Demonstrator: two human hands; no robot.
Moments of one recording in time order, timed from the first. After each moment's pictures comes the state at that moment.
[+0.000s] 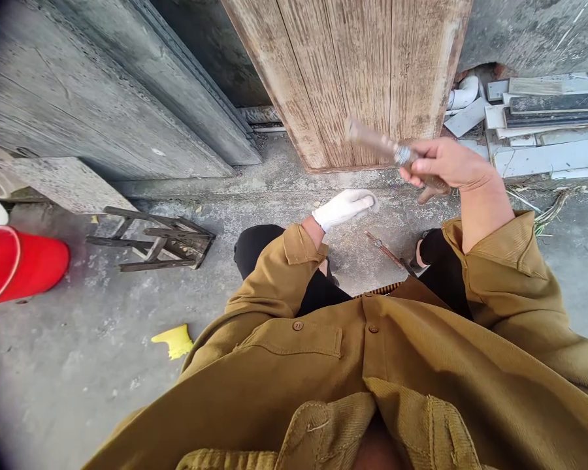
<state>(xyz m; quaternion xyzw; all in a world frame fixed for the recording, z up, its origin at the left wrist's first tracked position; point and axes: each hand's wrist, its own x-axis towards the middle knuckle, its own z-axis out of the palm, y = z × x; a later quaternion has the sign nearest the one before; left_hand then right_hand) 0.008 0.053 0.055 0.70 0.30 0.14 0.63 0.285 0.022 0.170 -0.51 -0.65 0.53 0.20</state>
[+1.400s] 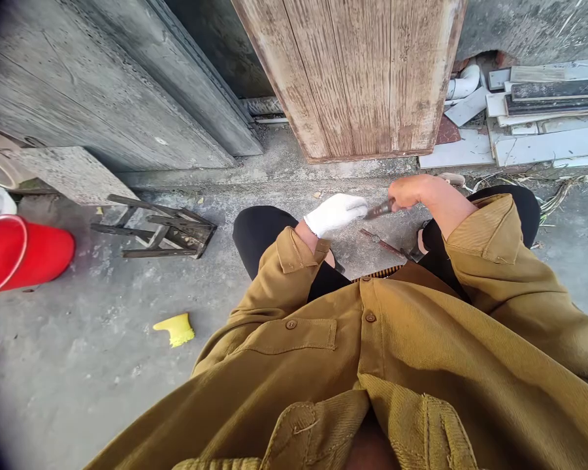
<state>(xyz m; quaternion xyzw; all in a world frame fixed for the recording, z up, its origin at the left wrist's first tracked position) -0.014 0.009 0.051 0.86 0.33 0.08 0.38 0.225 0.021 0.097 -0.50 -0.75 0.33 -0.29</state>
